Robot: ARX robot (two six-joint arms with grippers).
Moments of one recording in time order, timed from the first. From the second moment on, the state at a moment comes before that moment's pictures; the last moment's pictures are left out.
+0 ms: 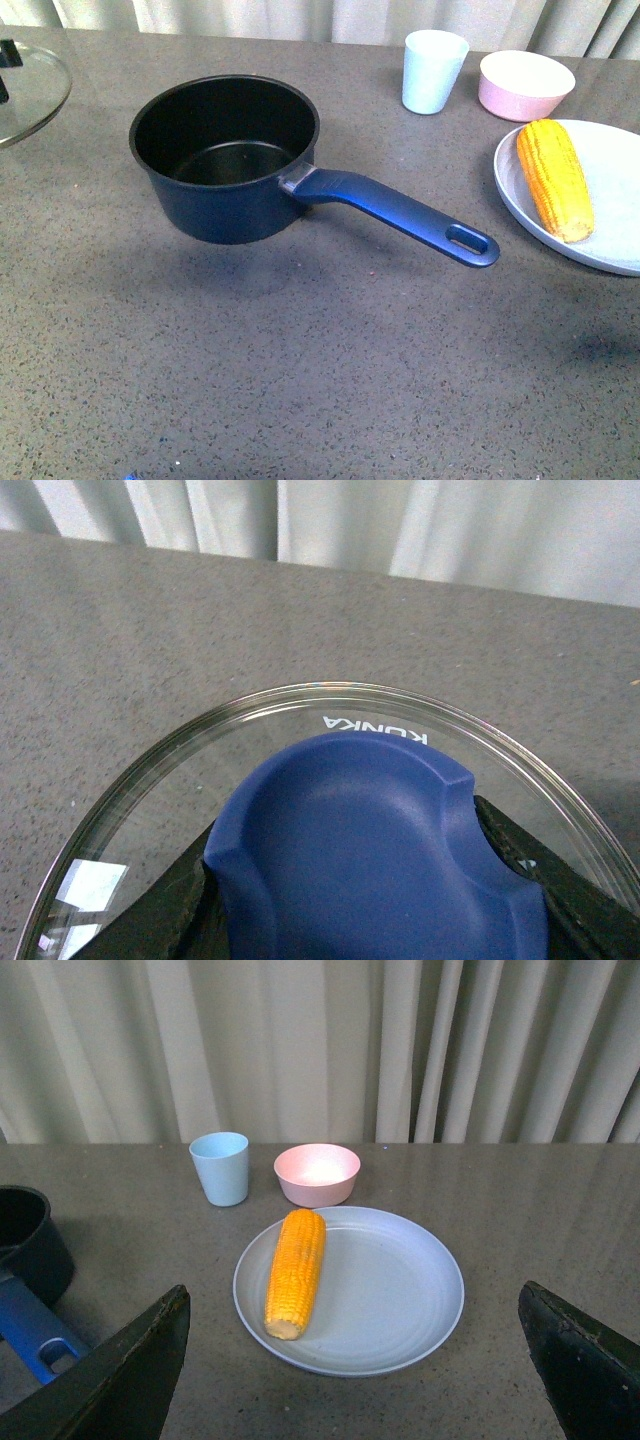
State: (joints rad) left arm 0.06 1.96 0.79 0.92 -0.08 -0.03; right arm 0.00 0.01 0.02 0.00 0.00 0.00
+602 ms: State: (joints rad) left arm 0.03 2.19 0.77 1.10 -0.06 -0.08; right arm 0.00 0.01 0.02 0.00 0.00 0.00
